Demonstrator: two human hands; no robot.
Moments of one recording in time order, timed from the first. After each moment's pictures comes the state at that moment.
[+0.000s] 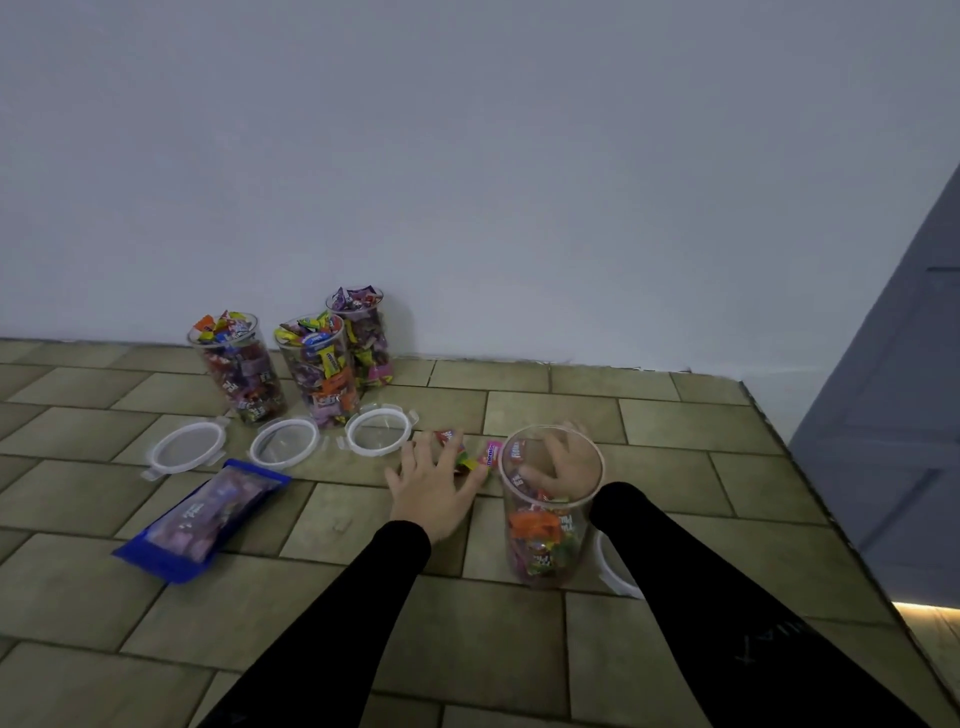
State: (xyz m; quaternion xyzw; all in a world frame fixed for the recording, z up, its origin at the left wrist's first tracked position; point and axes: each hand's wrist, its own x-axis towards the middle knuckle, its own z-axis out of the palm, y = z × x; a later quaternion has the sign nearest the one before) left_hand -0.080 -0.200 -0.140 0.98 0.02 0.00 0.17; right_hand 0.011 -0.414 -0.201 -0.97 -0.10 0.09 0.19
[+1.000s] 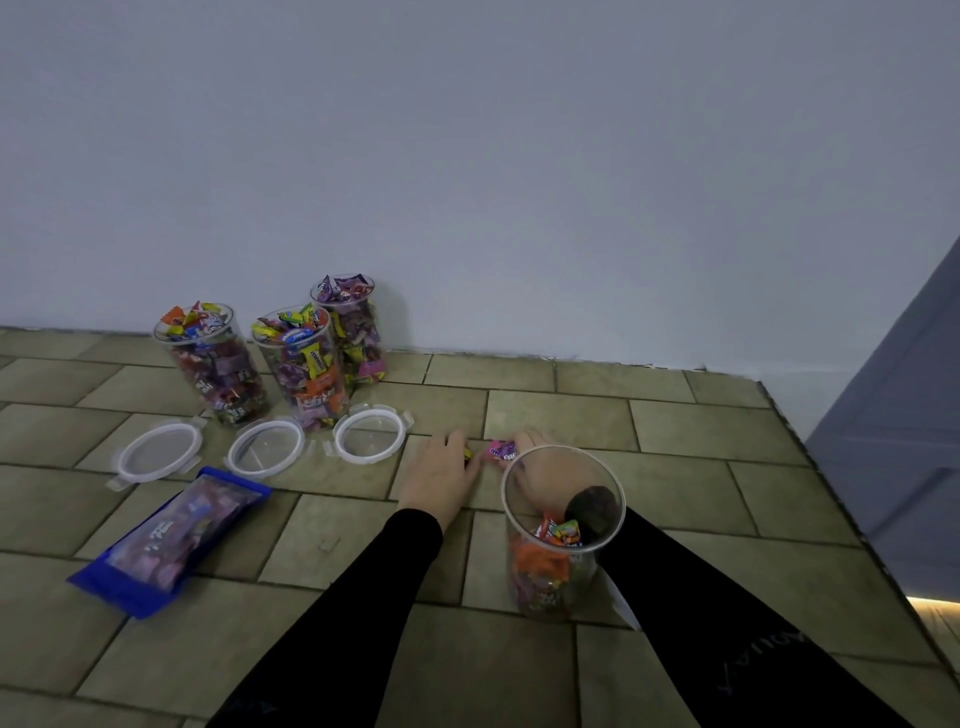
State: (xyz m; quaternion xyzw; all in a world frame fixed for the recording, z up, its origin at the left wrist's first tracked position) left_hand -0.023 -0.205 -0.155 0.99 -0.03 0.07 0.10; right_hand -0.007 -0.362 -0.154 -0.96 -0.17 0.02 0.20
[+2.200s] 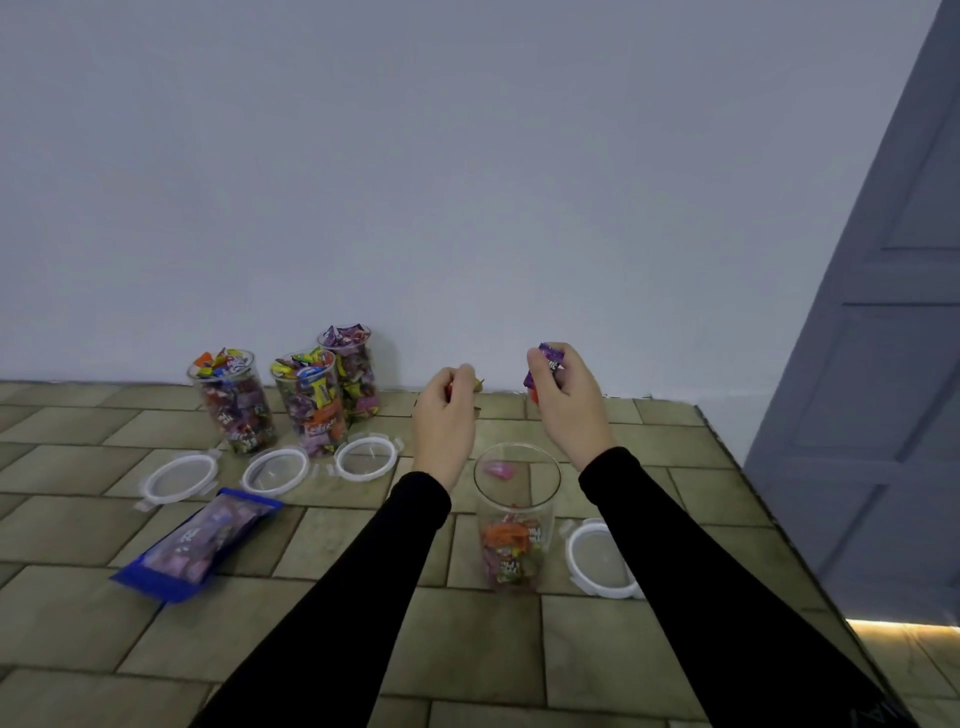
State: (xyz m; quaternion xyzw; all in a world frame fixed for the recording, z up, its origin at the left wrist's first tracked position) left_hand -0.100 -0.255 -0.013 0.69 -0.01 0.19 0.70; right_hand -0.096 -0.381 0.002 -0.72 -0.08 -0.19 0.67
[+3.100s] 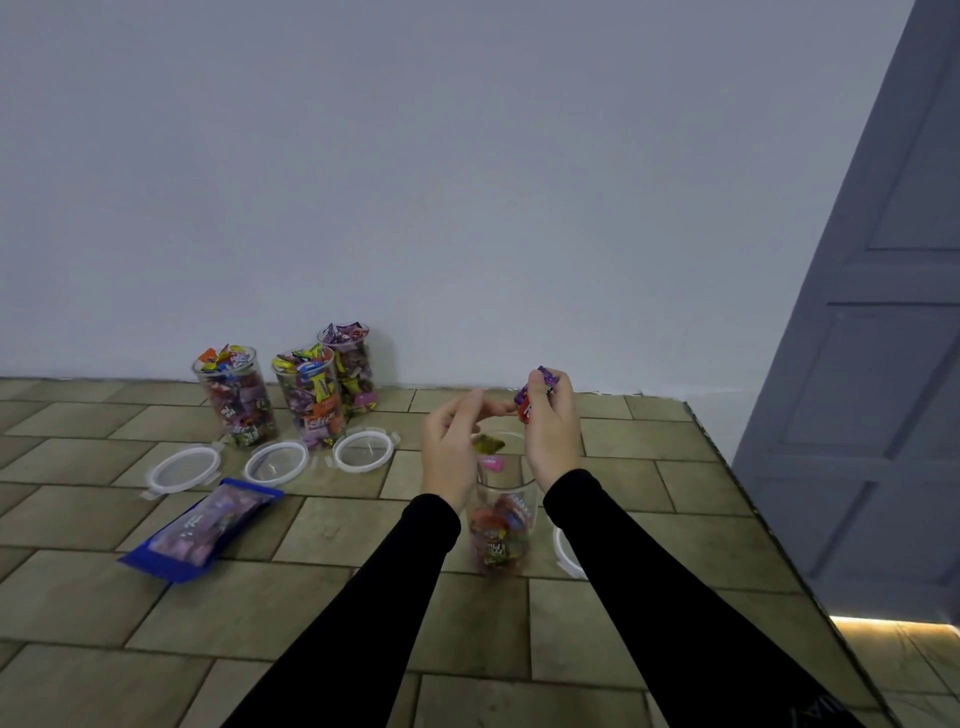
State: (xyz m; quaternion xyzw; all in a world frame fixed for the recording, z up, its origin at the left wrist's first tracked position) left_hand -0.138 -0.274 -0.028 0.63 -0.09 0.18 0.75; right_hand -0.126 -0.366 -0.015 -0.66 0.01 -0.21 0.72
